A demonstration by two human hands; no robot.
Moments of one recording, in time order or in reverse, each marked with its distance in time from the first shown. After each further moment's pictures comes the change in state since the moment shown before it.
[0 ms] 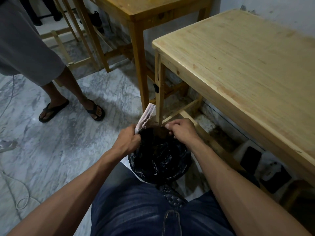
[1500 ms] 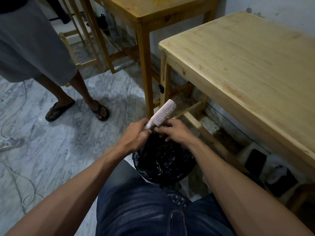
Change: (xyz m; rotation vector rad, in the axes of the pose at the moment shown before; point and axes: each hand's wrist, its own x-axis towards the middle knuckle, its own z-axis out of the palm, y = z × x) left_hand -0.007 0.008 -0.016 -0.002 0.000 0.287; right_hand -0.005 -0.011 0.023 0.030 -0.330 -0.153
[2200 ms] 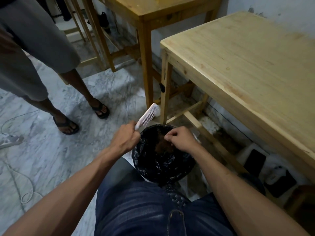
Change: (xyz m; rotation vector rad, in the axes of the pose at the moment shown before) left_hand -0.001 -0.035 0.005 0.166 0.091 -0.156; right_hand -0.010 0.026 -0.007 -0.370 0.121 0.117
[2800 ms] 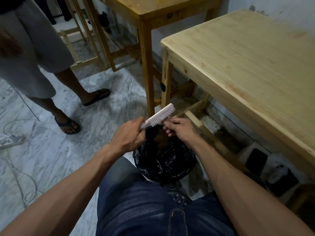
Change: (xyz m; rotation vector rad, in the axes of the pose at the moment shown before) left_hand -0.004 0.009 -0.010 0.118 0.065 0.364; right_hand 0.004 -0.017 -0.005 0.653 -0.013 -0.086
